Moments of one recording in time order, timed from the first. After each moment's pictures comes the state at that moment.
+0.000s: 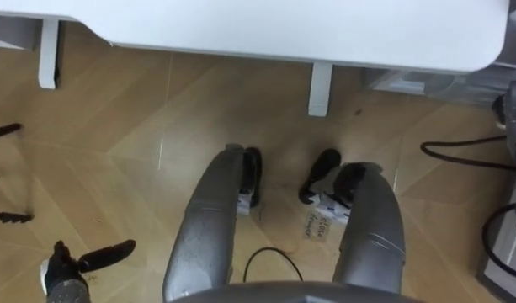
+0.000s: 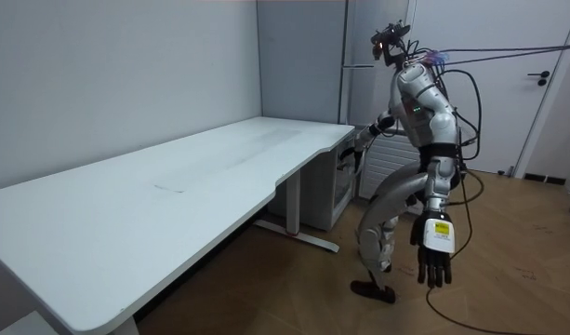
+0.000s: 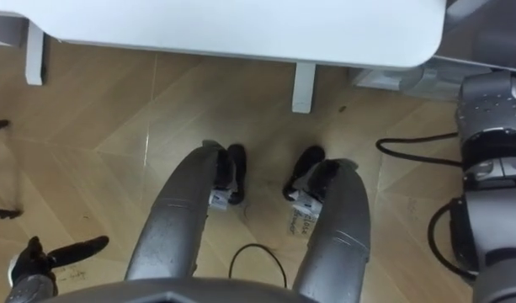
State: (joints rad) left arm 0.23 0.40 -0.16 0.89 -0.66 -0.10 0.31; right arm -0.59 -0.61 0.11 0.96 1.64 -0.19 -0.73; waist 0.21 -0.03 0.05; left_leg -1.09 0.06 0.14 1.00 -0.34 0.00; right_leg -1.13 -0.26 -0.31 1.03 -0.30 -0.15
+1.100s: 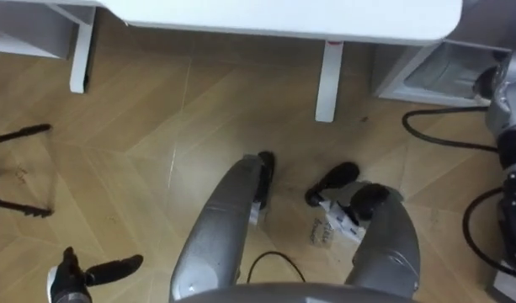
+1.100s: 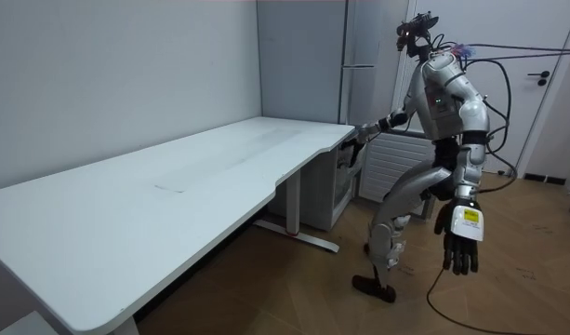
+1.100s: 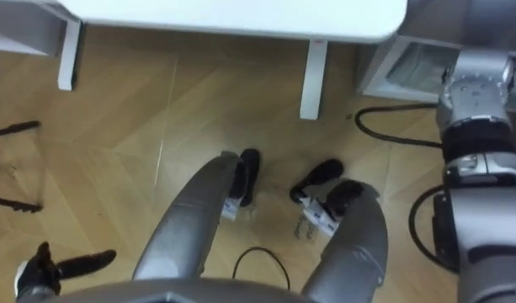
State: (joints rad) left arm 0.27 0.38 -0.16 0.94 -0.57 -0.15 0.25; right arm -0.59 -0.53 0.05 0.70 1.73 -0.33 -0.85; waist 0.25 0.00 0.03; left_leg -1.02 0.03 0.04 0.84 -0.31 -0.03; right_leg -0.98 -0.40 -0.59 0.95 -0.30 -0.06
